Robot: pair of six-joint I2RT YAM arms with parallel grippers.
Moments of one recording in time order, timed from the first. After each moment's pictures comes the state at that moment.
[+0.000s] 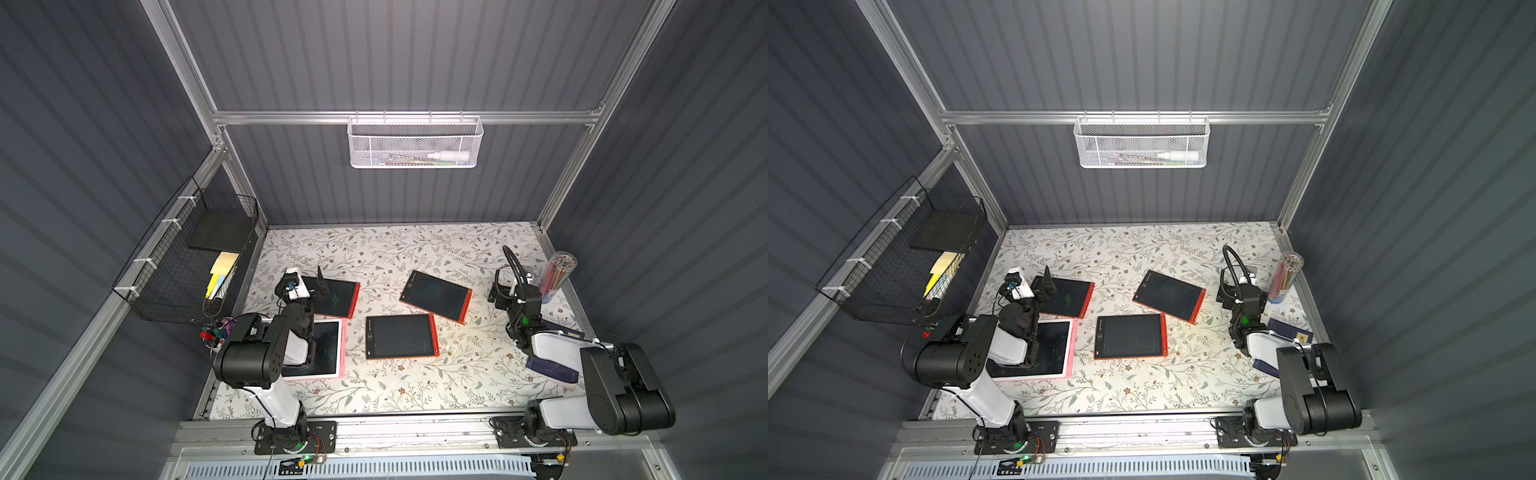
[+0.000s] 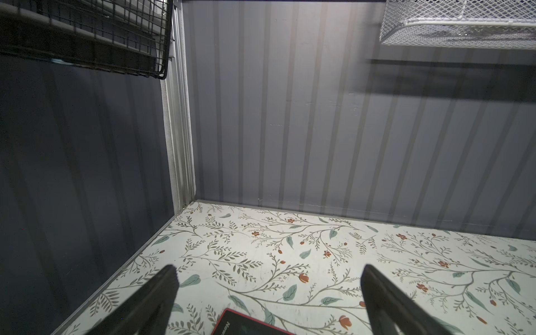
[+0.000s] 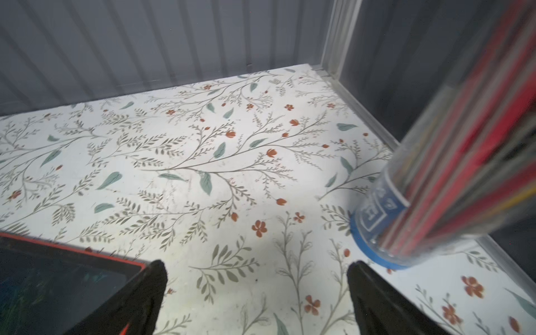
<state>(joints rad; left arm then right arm) -0.09 1.71 0.33 1.54 -0.18 -0.01 0.10 1.37 0.40 0.57 0.32 0.15</state>
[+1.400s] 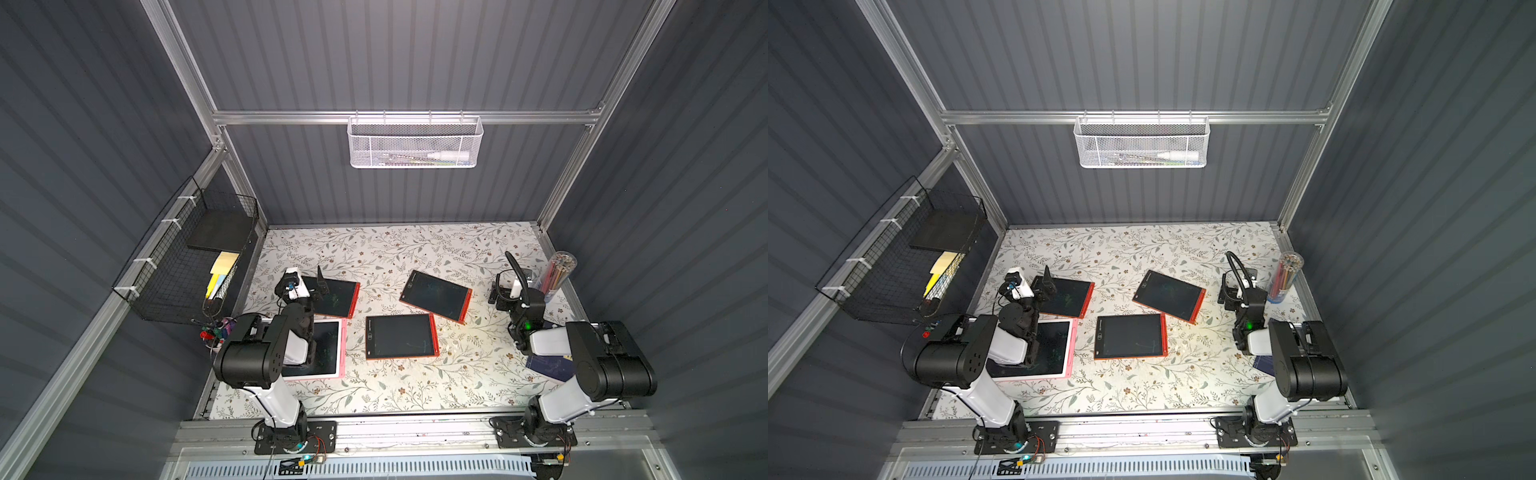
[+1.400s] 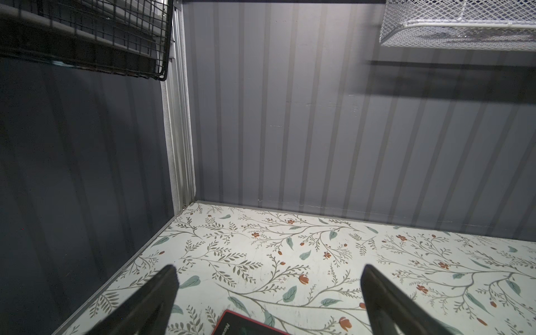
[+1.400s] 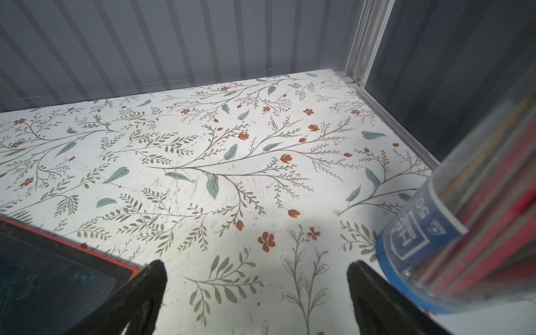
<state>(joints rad) -0.09 1.71 0.33 1.54 -0.18 -0.01 0.02 1.57 0.37 0.88 0.12 0.07</state>
